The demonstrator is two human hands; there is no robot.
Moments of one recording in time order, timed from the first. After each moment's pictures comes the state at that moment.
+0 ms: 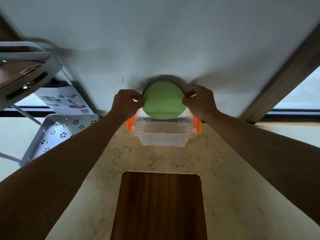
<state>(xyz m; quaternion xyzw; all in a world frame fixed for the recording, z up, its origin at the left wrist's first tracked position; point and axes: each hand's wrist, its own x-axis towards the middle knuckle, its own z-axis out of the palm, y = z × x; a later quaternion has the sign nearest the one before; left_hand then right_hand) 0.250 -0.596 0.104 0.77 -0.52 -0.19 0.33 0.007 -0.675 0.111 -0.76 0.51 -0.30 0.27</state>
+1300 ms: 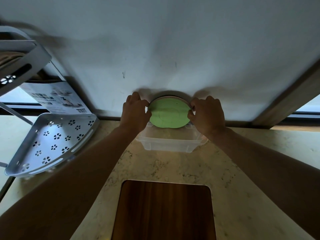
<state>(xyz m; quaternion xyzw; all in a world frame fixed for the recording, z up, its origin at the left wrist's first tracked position) 0.237 -0.608 0.050 0.78 -0.59 -0.04 0.22 0.013 -0.684 0.053 -0.86 0.50 -0.13 -0.01</state>
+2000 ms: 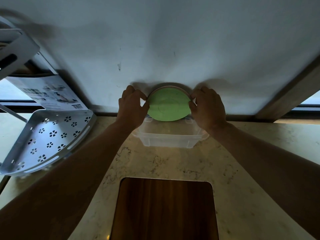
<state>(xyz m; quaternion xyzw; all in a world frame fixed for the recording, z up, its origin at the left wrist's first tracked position) 0.241 -0.609 0.041 0.77 -0.57 -0.07 0.29 0.014 -0.684 0.047 -0.84 0.49 -0.21 0.03</state>
